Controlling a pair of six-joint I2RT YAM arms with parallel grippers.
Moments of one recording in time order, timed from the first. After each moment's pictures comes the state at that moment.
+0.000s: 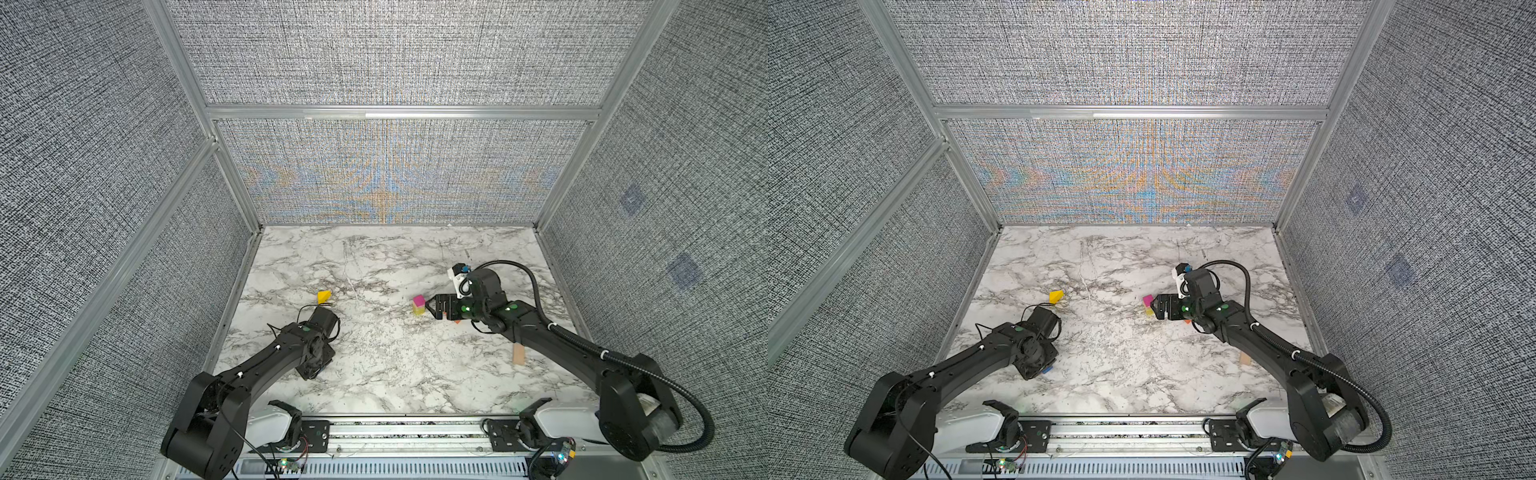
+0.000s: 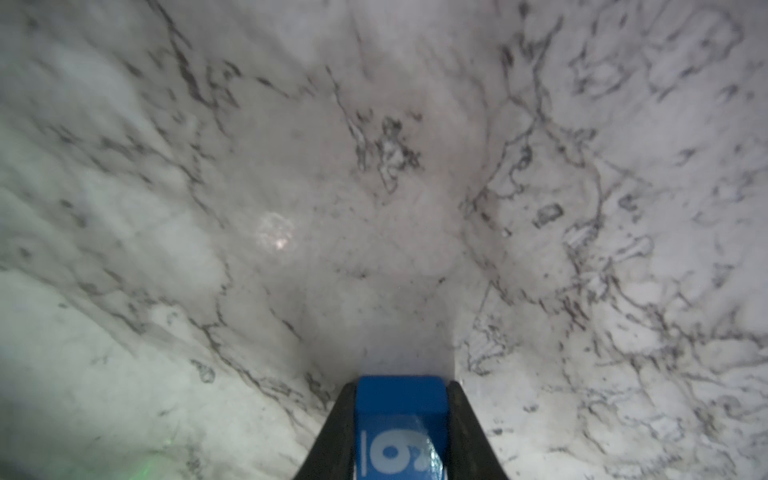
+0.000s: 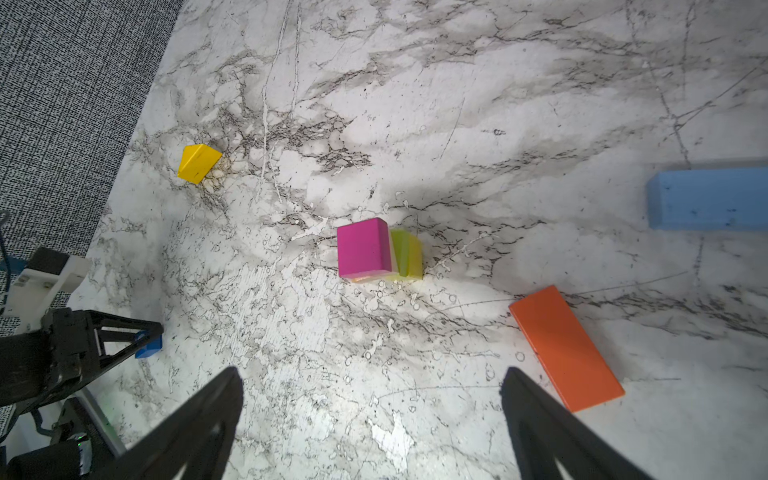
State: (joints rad) left arm -0.44 1.23 0.56 -0.79 -0.10 -1.14; right arm 0.48 1.33 0.81 -0.24 -0.23 0.40
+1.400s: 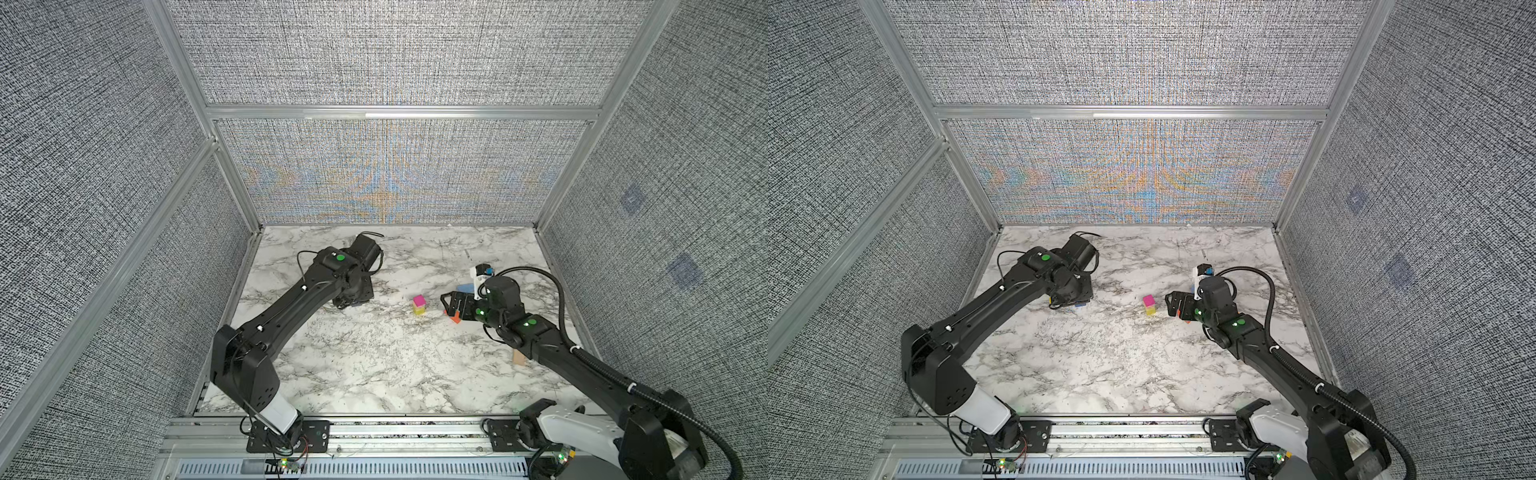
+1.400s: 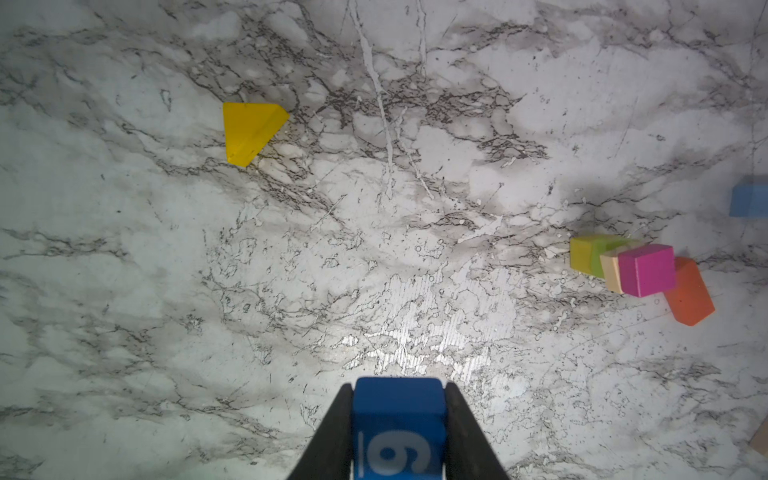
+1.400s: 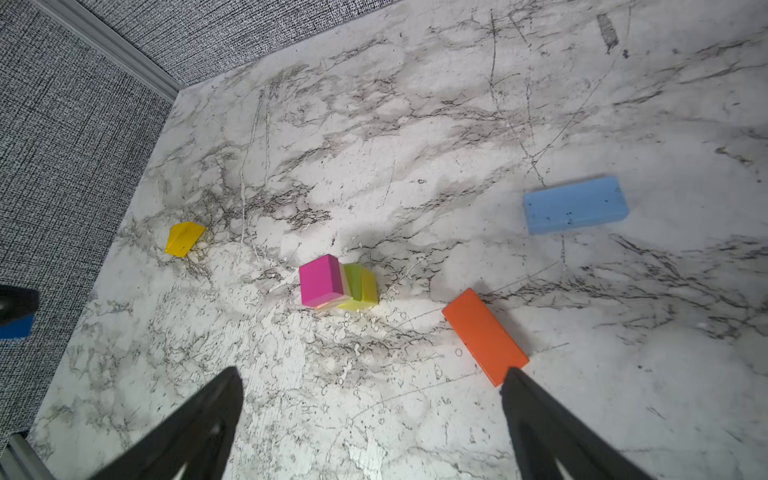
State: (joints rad) left arm -0.63 1.64 1.53 -1.19 -0.14 -0.74; right arm 0.44 1.13 0.69 -0.18 -0.08 0.50
